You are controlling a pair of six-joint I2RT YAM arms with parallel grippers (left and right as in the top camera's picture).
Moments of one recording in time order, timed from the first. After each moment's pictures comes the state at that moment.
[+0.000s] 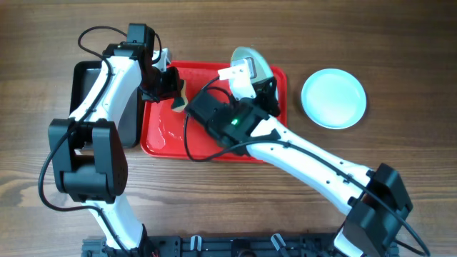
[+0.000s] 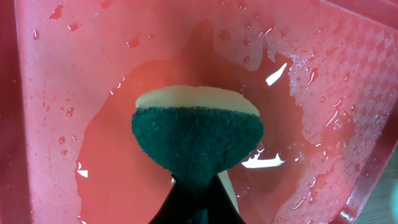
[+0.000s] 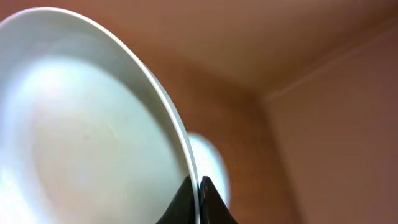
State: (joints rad) left arm -0.09 1.98 1.51 -0.93 0.33 -0.24; right arm 0.88 1.77 1.47 -0.99 1.16 0.47
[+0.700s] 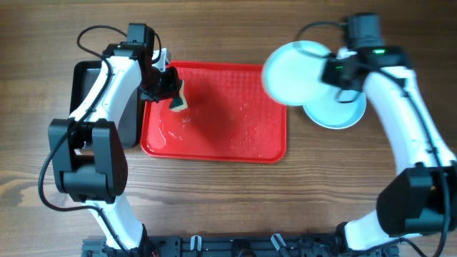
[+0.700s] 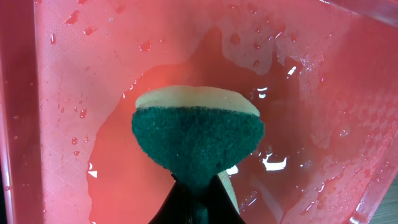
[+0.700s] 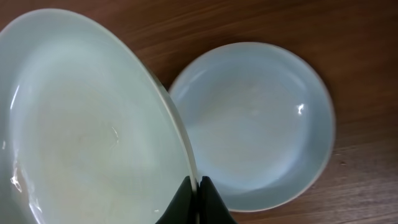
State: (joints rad) left arm -0.09 1.98 1.51 -0.93 0.30 -0.24; right arm 0.02 1.71 1.47 -0.92 0.04 0.34
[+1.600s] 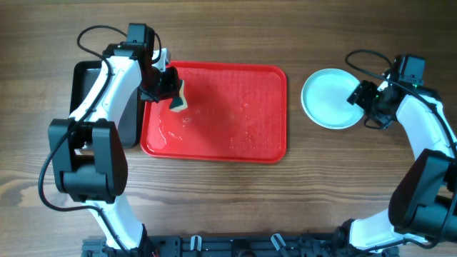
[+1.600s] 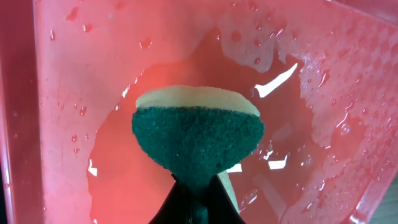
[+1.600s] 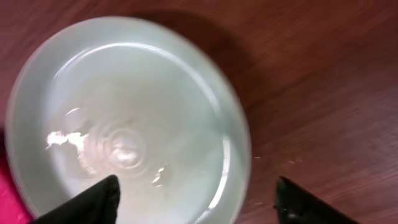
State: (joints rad) left arm -0.09 1.98 1.51 -0.94 0.30 -0.24; right arm -0.29 1.71 1.11 -0.62 -0.15 0.34
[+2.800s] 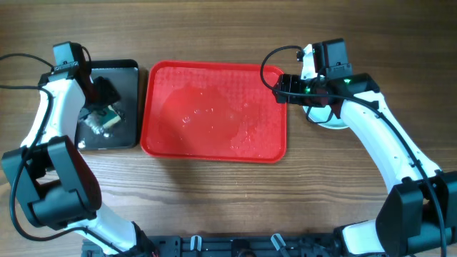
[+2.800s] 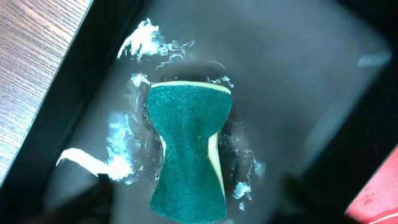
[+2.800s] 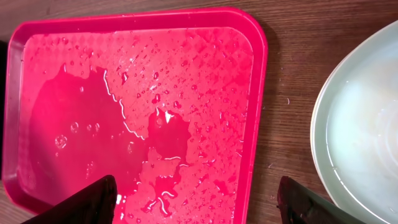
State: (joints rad) left arm 0.27 1.84 1.31 -0.75 -0.08 -0.31; right arm 0.21 1.62 1.20 -0.65 -0.25 0.29
